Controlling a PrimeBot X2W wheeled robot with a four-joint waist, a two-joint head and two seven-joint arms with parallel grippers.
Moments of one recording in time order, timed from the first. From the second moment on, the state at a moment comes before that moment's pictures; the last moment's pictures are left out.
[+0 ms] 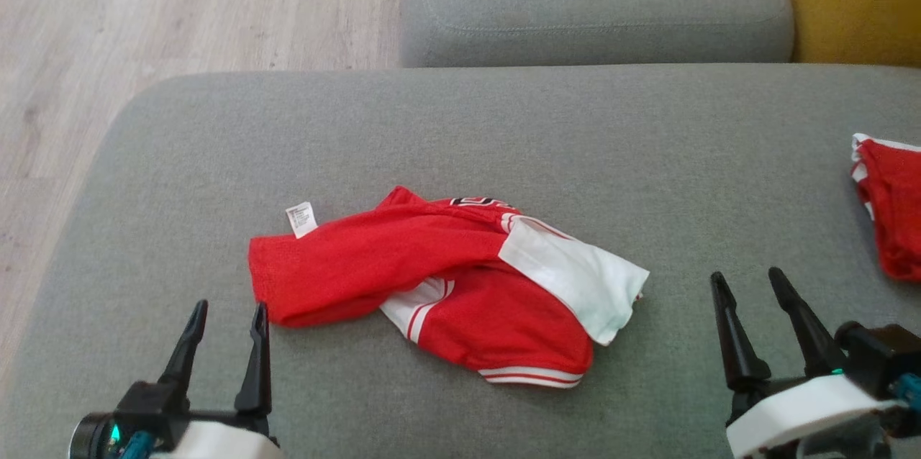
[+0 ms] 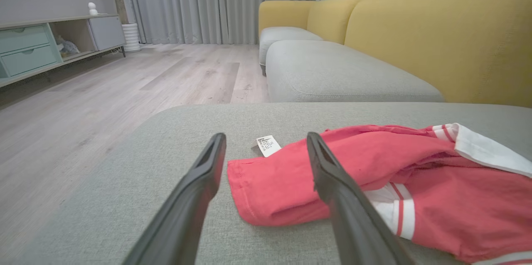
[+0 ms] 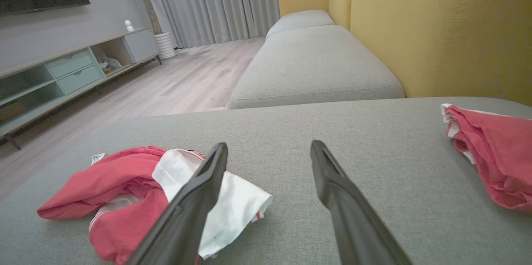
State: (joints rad) left arm 0.08 0.34 -0.32 0.07 -0.40 0.16 -0.15; right arm 0.22 -0.04 0.00 -0.20 0.21 0.13 0.14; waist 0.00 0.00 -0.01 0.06
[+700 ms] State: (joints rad) left arm 0.09 0.34 -0.34 0.04 -0.41 0.17 -0.13; right arm 0.22 -0.04 0.01 -0.20 0.23 0.13 0.15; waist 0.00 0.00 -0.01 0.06
